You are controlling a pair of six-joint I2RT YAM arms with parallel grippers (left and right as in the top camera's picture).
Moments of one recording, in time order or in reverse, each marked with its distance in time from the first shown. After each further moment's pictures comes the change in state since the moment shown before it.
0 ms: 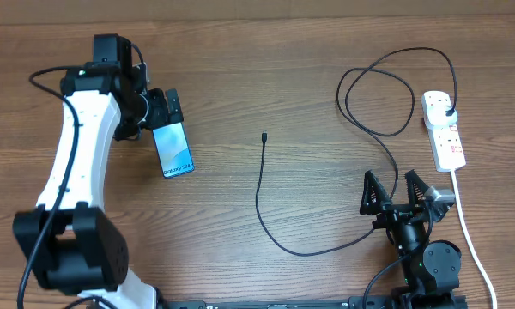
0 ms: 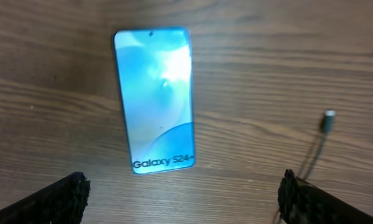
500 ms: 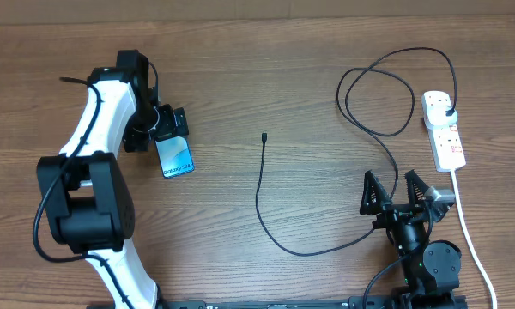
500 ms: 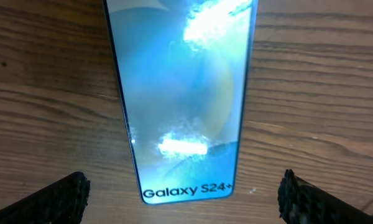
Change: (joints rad) left arm 0.000 0.236 0.001 0.008 -0.038 0.008; right arm 0.000 0.000 0.000 0.000 0.000 0.000
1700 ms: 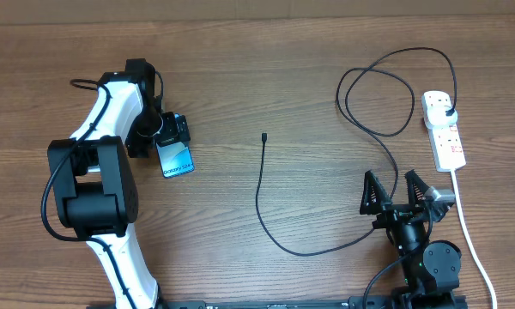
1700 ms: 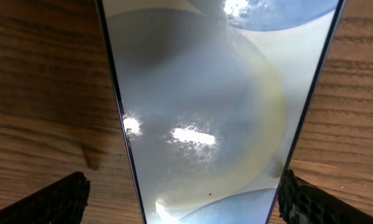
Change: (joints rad) left arm 0.000 0.102 0.000 0.037 -0.038 -0.017; right arm 0.000 0.000 0.000 0.000 0.000 0.000
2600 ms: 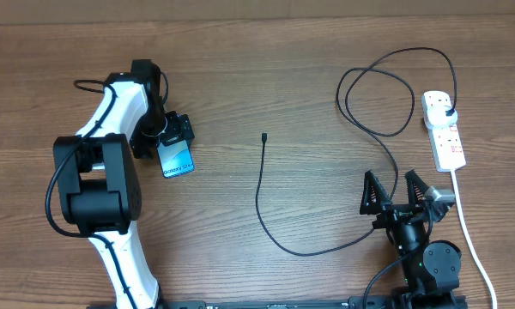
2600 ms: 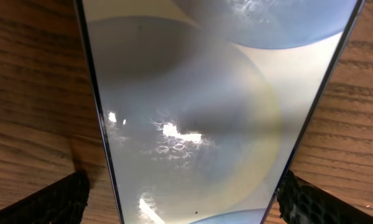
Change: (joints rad) left arm -0.023 0.024 0.002 0.024 -0.007 -0.089; right arm 0.000 0.000 0.000 0.000 0.000 0.000
